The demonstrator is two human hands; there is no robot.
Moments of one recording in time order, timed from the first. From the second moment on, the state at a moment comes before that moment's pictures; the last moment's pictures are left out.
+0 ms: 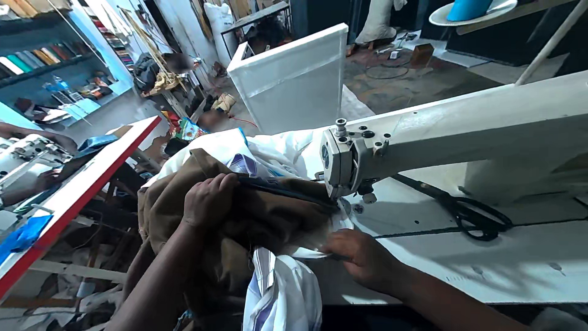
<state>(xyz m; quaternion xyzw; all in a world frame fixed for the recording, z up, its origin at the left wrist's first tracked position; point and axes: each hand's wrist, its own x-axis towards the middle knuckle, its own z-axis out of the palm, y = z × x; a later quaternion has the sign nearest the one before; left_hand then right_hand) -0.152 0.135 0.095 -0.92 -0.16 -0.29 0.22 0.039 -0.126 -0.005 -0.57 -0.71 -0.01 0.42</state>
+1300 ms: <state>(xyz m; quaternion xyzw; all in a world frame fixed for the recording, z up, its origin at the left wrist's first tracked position) -0.290 -0.061 0.152 -0.93 -0.20 0.18 -0.25 -0.002 -0.120 -0.043 -0.60 -0.67 -0.25 0.35</state>
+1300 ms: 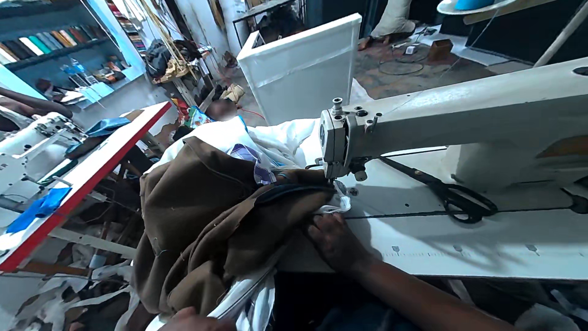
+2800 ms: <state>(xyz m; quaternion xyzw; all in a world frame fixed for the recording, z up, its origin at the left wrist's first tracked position) -0.170 -0.019 0.091 -0.94 -0.32 0.03 -0.12 -0.013 -0.122 -0.026 -0.60 -0.73 0.13 0.28</state>
